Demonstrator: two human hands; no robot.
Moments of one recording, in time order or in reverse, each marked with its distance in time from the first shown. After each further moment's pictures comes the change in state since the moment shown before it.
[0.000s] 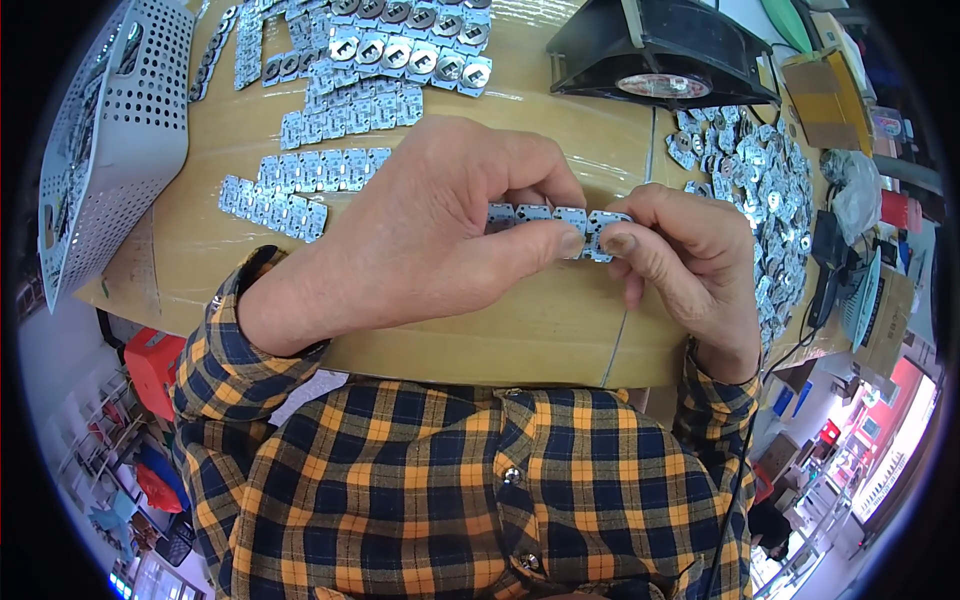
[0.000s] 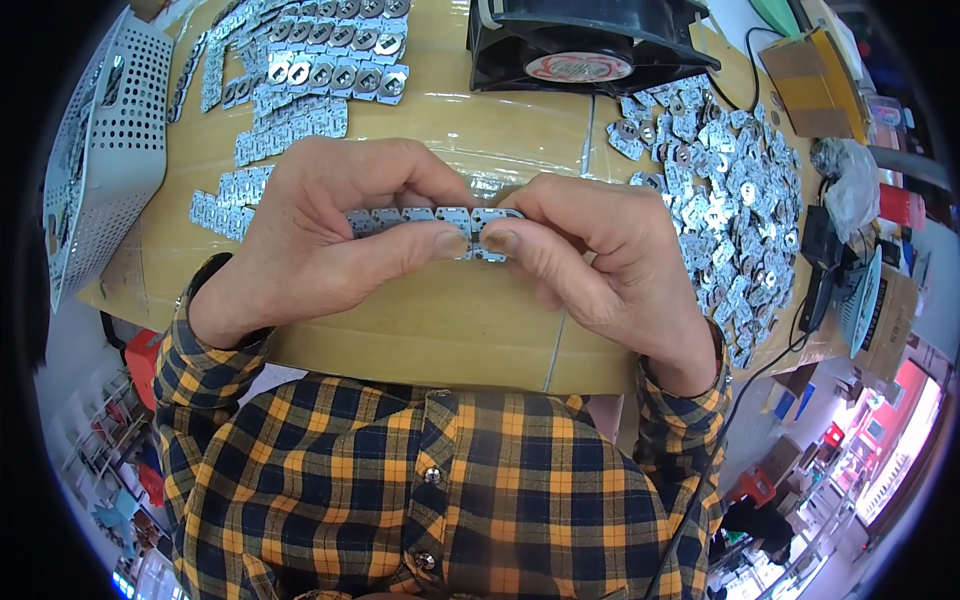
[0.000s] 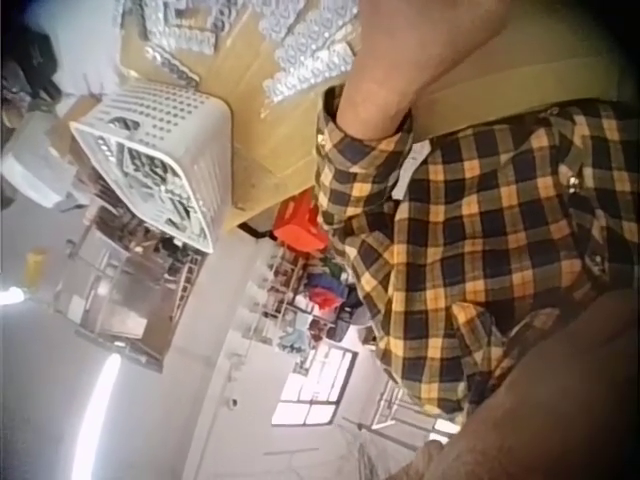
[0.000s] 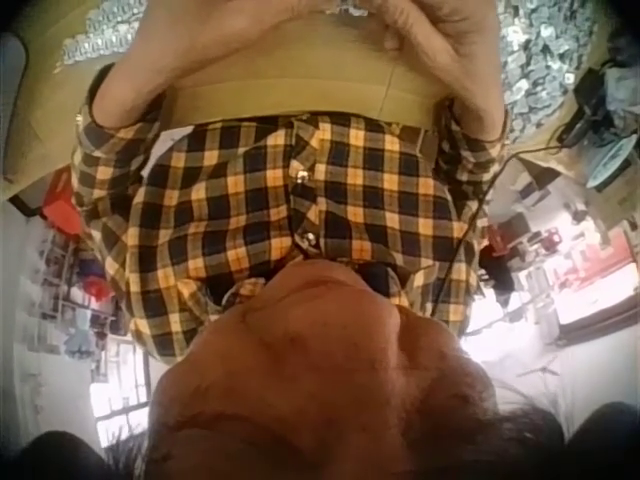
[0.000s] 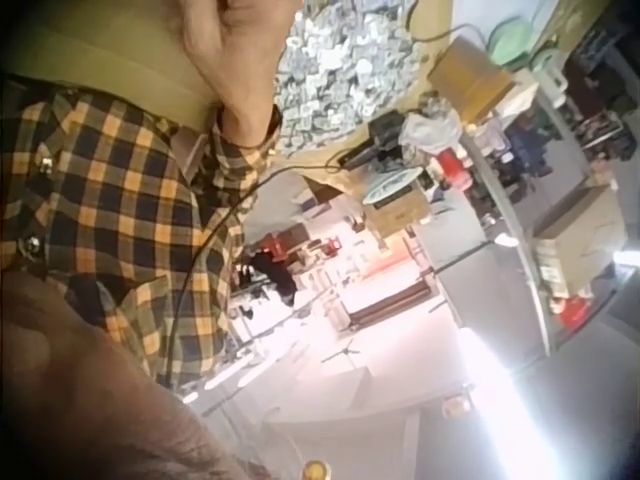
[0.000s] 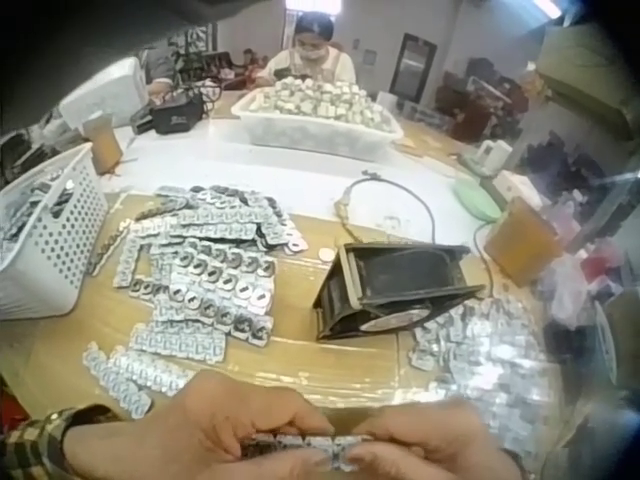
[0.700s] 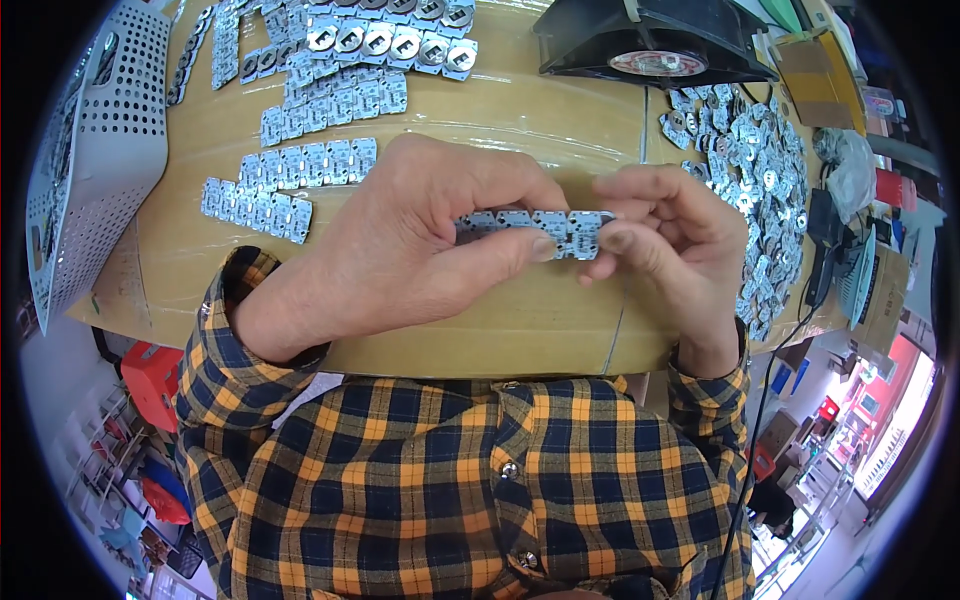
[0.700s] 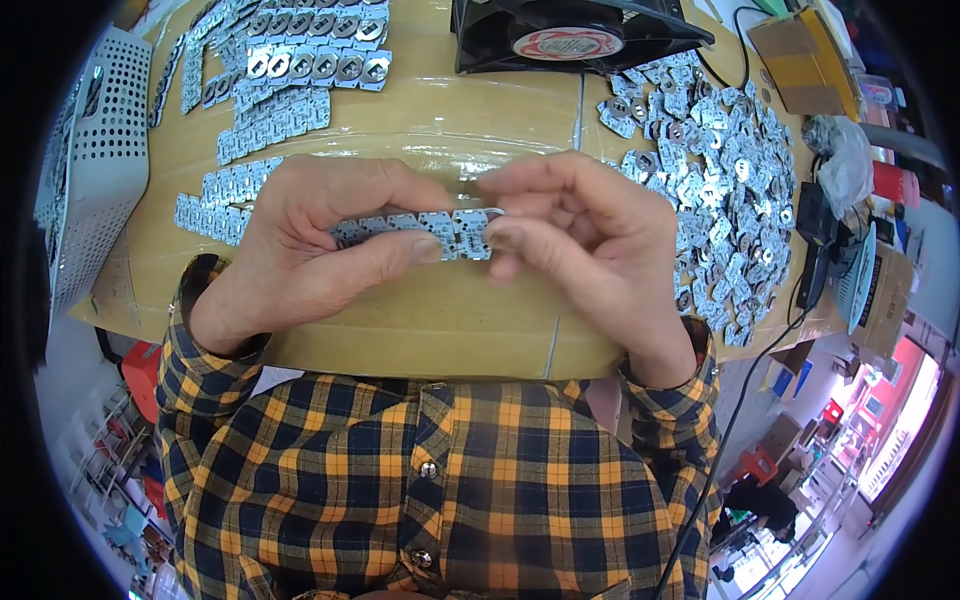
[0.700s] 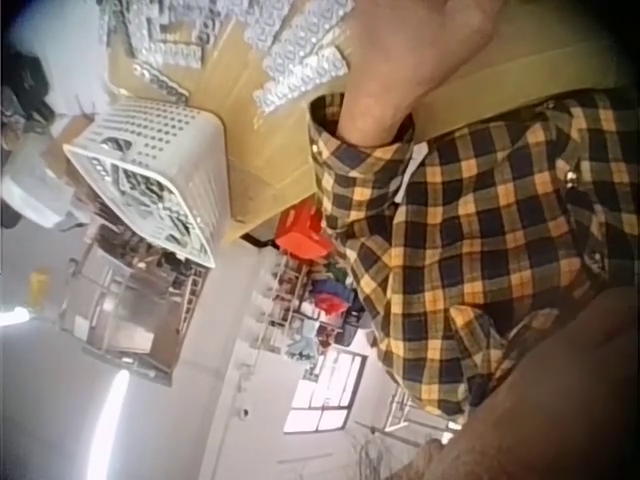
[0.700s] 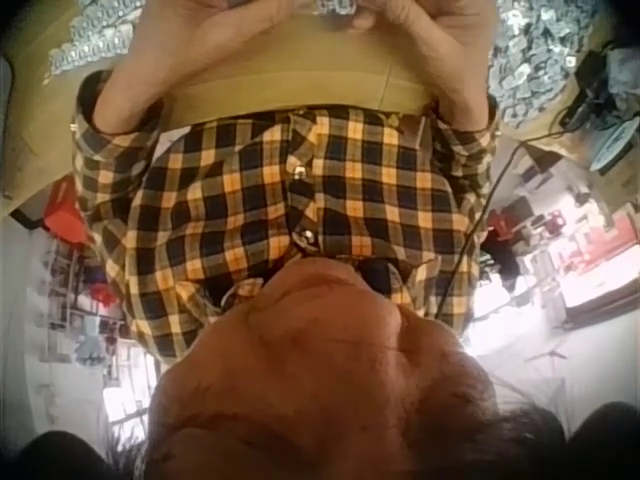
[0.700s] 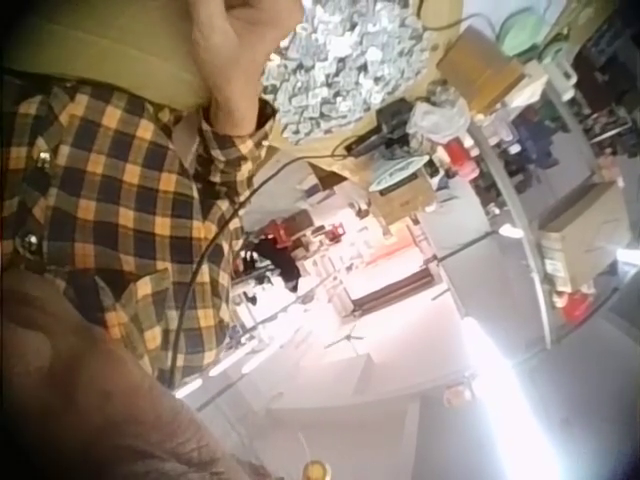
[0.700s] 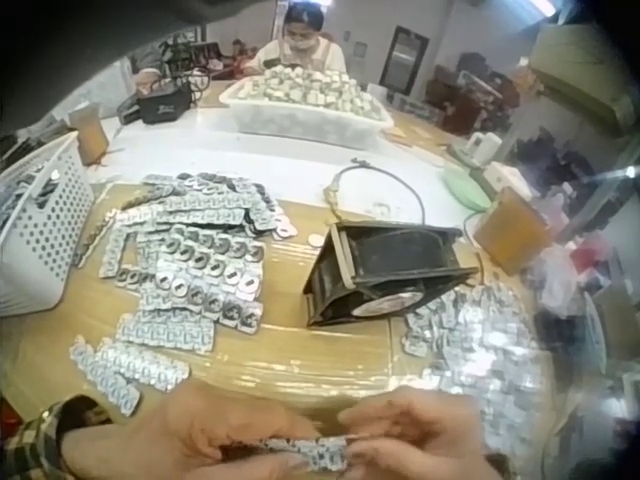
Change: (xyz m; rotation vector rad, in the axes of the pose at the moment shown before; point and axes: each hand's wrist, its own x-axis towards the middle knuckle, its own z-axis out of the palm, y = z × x) left_hand -0.012 -0.014 0.005 -0.071 -0.031 0.054; right_hand -0.012 0.011 0.022 0.371 0.230 0.075
